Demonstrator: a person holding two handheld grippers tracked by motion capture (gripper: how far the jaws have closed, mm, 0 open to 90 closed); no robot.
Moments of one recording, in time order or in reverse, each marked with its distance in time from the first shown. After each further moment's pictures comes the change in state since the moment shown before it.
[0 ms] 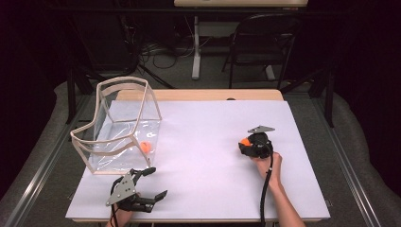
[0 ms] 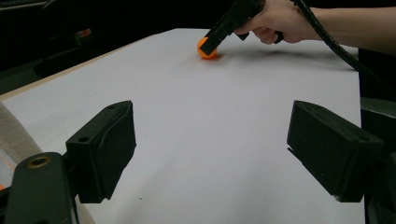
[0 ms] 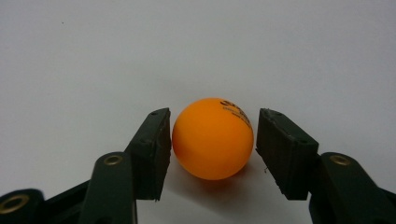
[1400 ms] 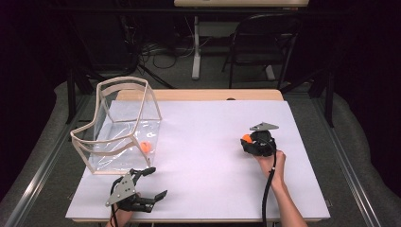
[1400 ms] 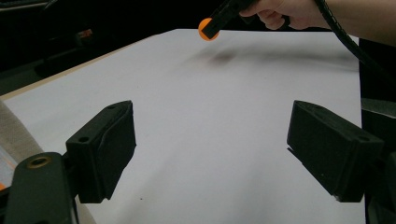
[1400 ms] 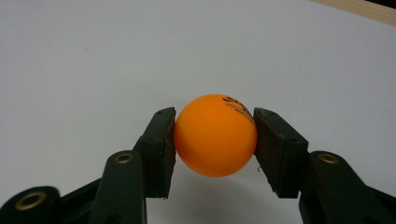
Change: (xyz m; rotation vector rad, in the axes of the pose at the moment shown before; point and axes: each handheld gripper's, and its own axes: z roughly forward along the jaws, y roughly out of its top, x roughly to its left) left arm 0.000 0.000 0.000 -0.001 0.003 0.001; right arm 0.004 0.014 -0.029 -0.053 -0.015 -0.029
